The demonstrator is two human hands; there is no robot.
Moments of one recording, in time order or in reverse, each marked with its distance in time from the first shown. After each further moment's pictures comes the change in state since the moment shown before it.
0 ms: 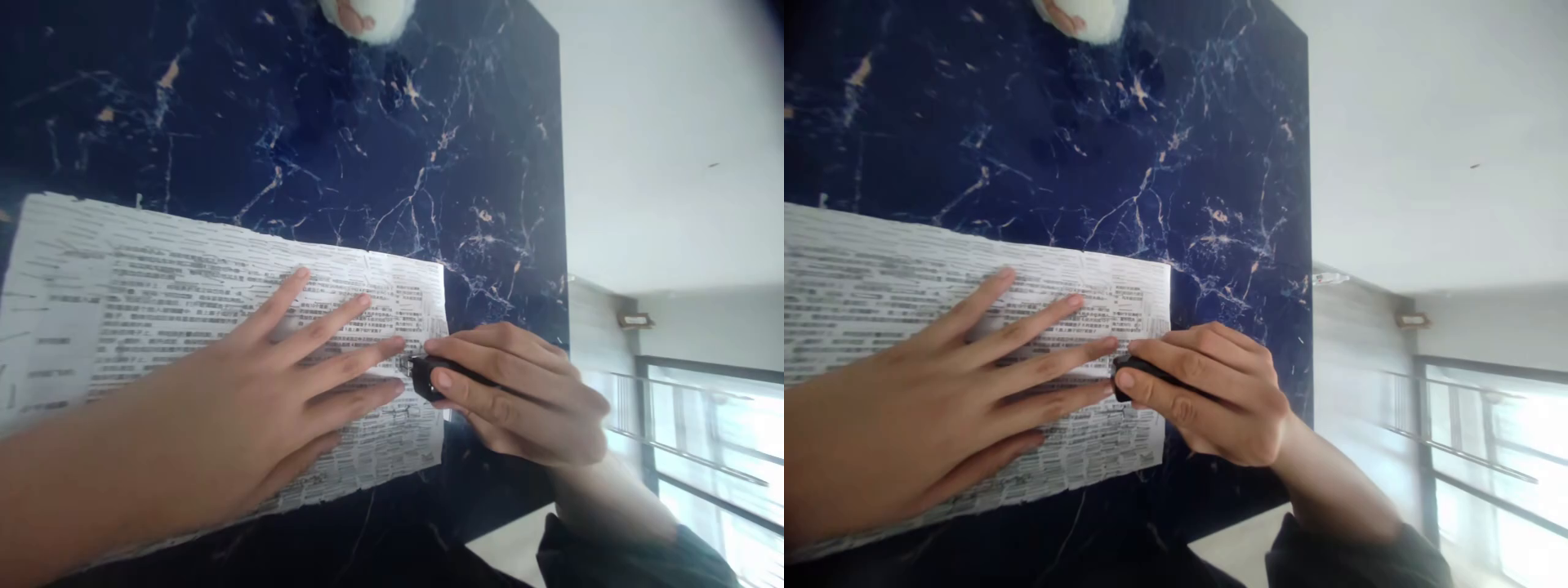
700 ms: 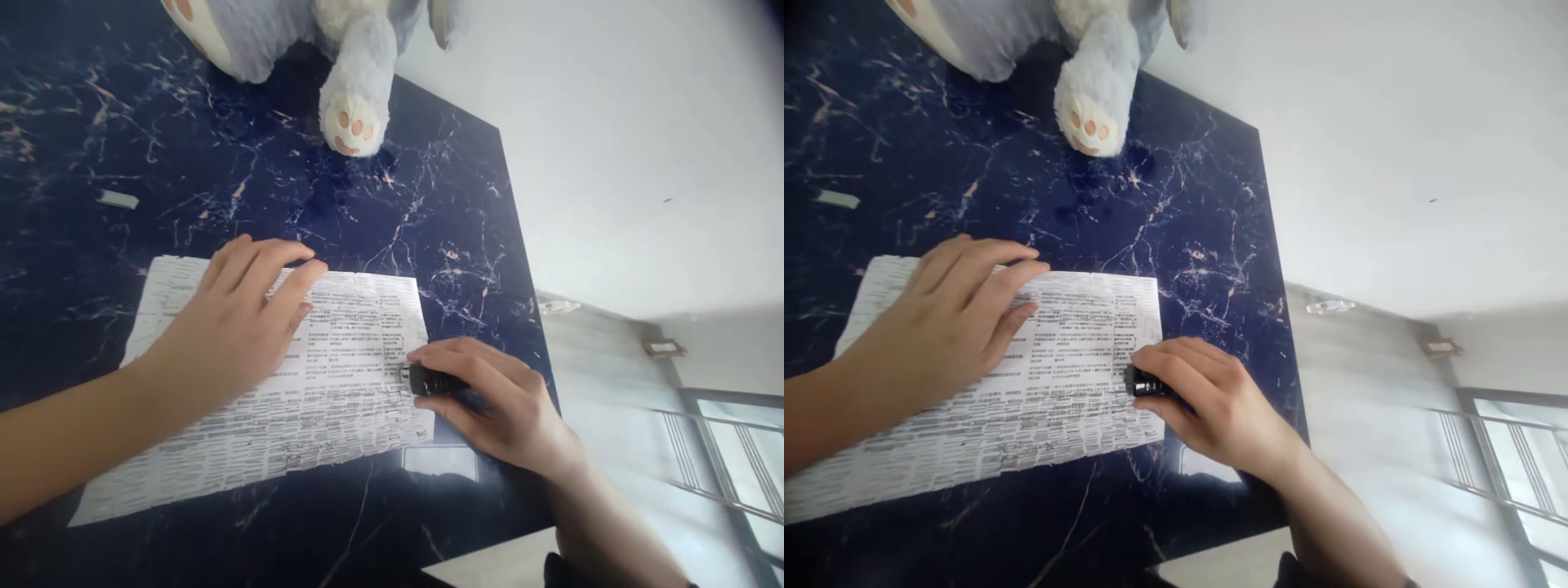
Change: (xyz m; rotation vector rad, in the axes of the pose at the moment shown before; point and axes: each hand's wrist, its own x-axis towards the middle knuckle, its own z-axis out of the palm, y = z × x) left_hand 0.011 -0.013 -0.032 0.555 0.419 -0.189; right_hand -0.005 -0.022 -0.021 0.094 -0.105 0.261
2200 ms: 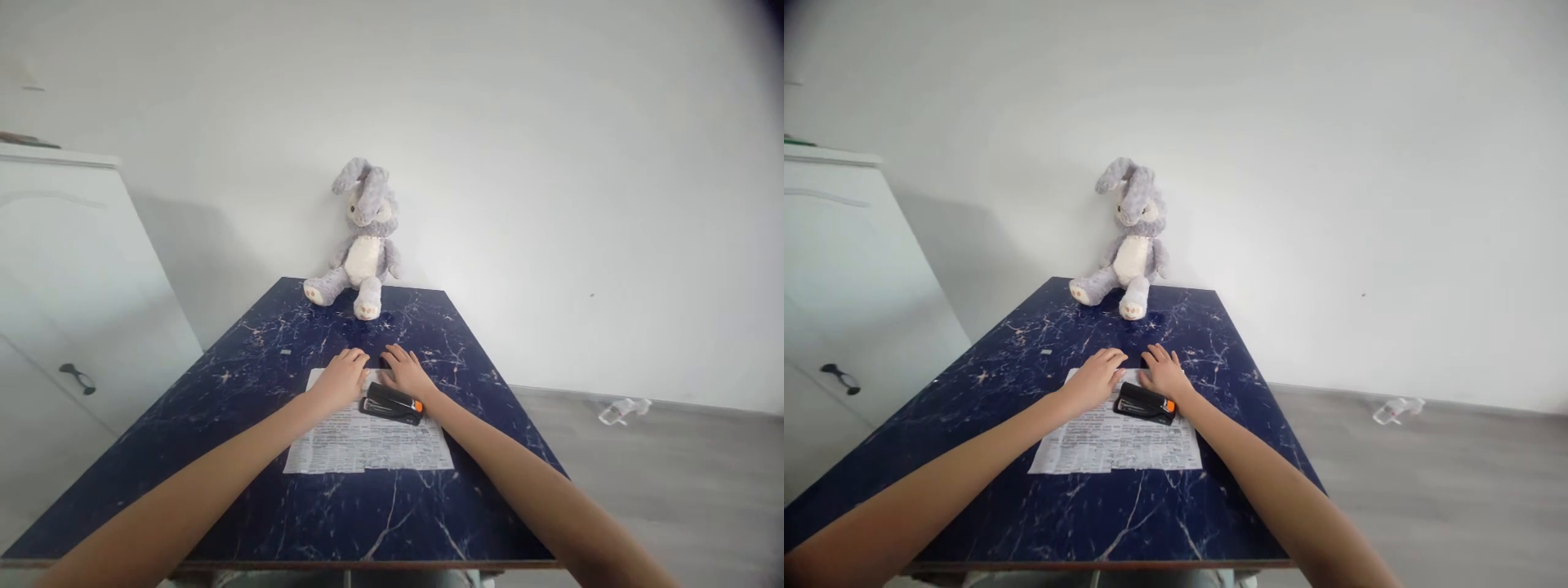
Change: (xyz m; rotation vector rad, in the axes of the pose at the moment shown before) left_hand 0.025 0.032 -0.014 0.105 0.145 0.133; right_hand 0.100 0.055 0.077 -0.305 0.114 0.198
